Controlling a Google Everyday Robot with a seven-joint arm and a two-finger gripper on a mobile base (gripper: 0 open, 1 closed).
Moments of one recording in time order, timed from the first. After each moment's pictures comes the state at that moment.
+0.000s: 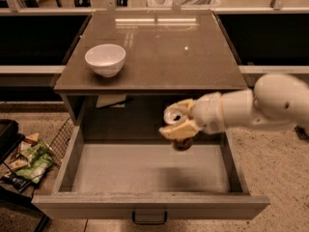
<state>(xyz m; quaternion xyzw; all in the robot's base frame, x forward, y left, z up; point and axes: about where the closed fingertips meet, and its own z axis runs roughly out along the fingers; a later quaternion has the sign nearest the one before) 0.503 -0.041 0.791 -0.53 0.67 0.31 0.42</state>
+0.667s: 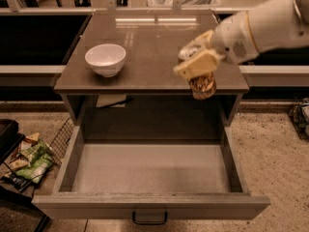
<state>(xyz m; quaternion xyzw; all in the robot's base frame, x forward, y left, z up) 0.544 -0.084 0.951 -0.54 0.71 0.23 0.39</state>
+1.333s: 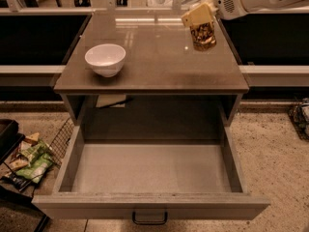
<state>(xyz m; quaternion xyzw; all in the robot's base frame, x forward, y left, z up) 0.708 -0.126 0.996 -0.40 0.77 0.16 0.47</state>
